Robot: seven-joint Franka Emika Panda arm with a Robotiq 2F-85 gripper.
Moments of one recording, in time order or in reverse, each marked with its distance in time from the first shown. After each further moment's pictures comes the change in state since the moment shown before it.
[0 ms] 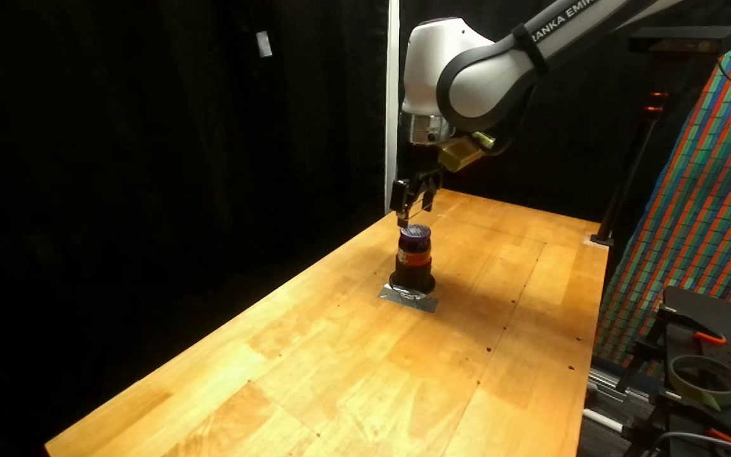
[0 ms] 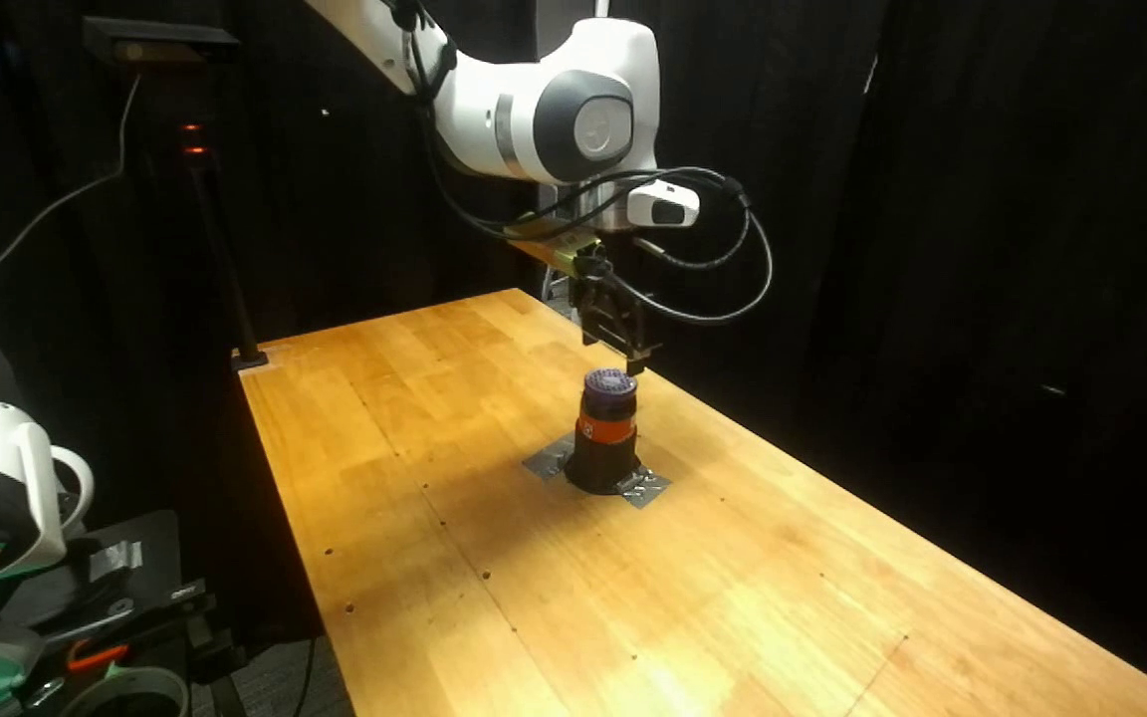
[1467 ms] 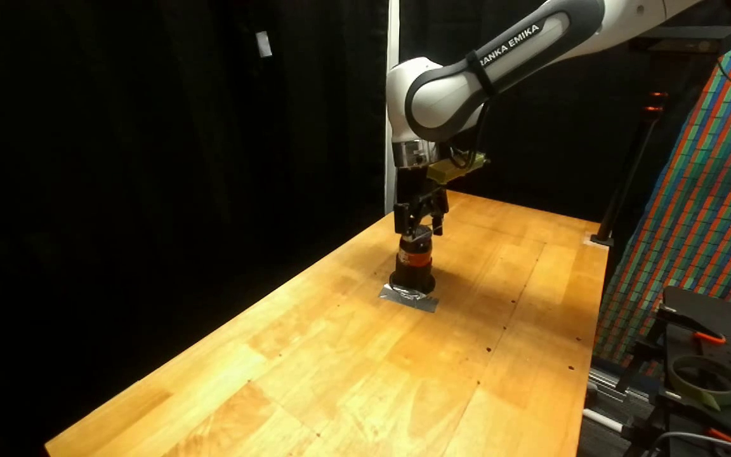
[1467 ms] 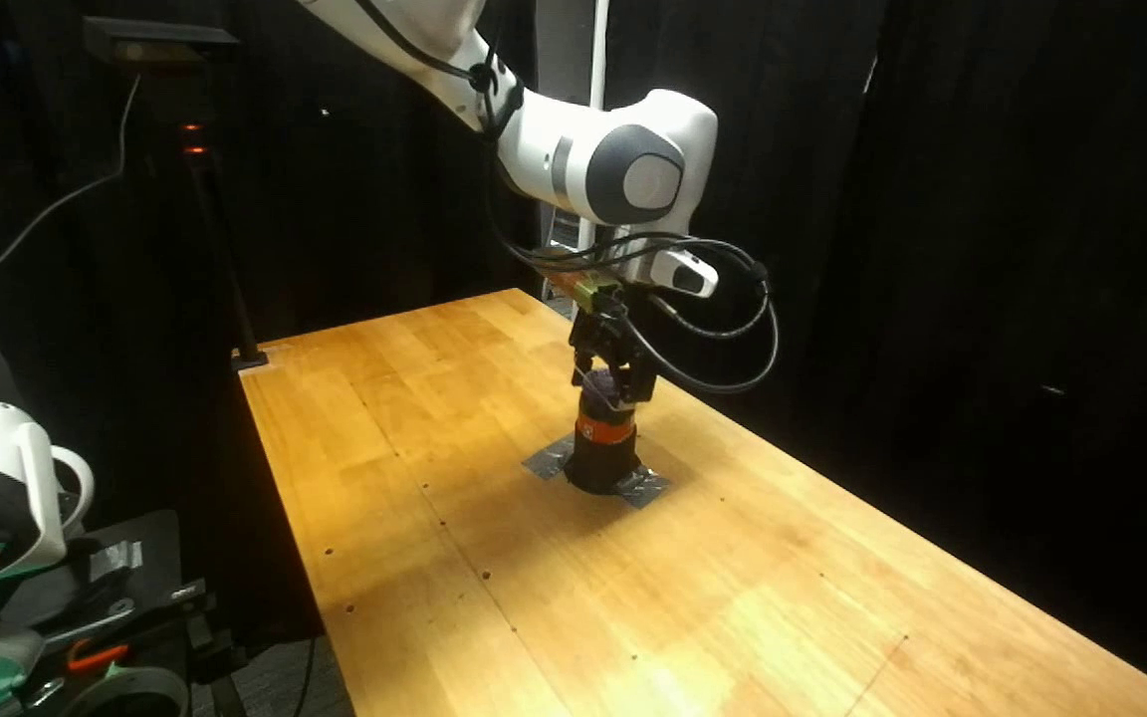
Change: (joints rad) arm -0.007 0.187 -0.033 0.221 0.143 -0.308 -0.034
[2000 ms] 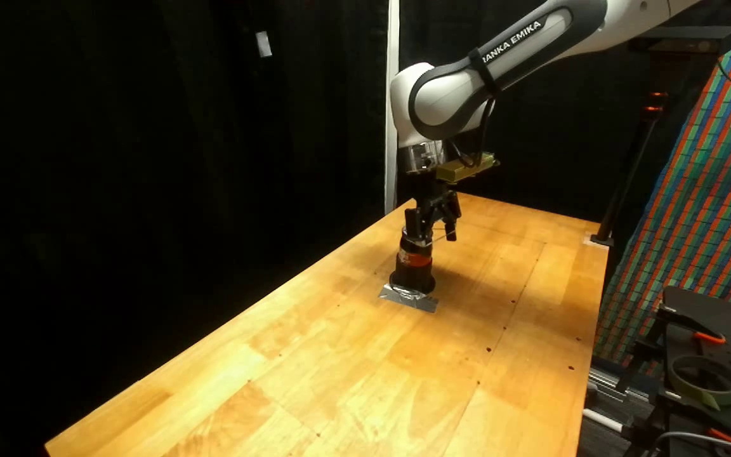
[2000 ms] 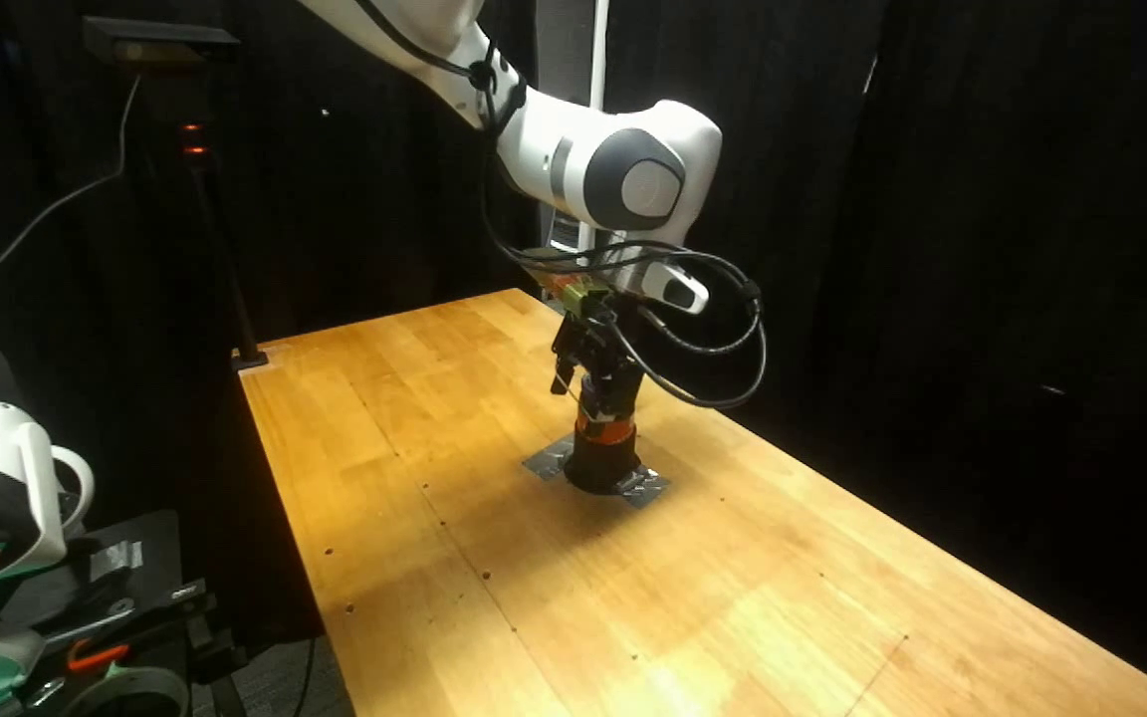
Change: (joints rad) arm -0.010 -0.016 0.001 -0.034 0.038 -0.076 -0.016
